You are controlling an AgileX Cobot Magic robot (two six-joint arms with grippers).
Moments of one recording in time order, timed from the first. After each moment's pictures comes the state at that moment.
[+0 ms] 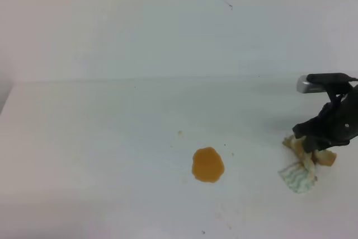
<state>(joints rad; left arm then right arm) 0.09 0.00 0.00 -0.09 0.31 -0.07 0.15 1.91 -1.21 0.29 0.63 -0.32</state>
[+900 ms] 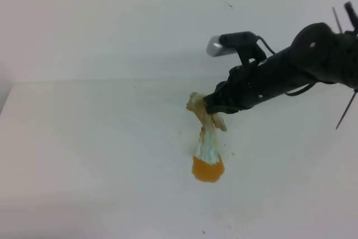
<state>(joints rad) 0.09 0.00 0.00 -0.09 0.31 -0.07 0.41 1.98 -1.46 0.66 0.62 -0.63</state>
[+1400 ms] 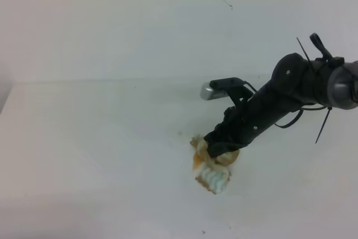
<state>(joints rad) 0.09 0.00 0.00 -0.09 0.31 -0.07 0.43 2.13 -1.49 0.63 0.76 -0.62</state>
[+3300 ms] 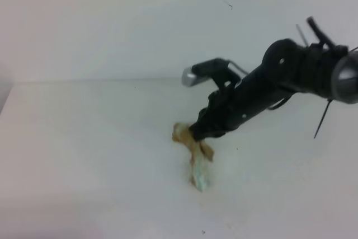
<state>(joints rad) 0.09 -0.02 0.00 -0.09 0.31 -0.07 0.49 2.00 -1.50 0.57 0.70 -0.62</state>
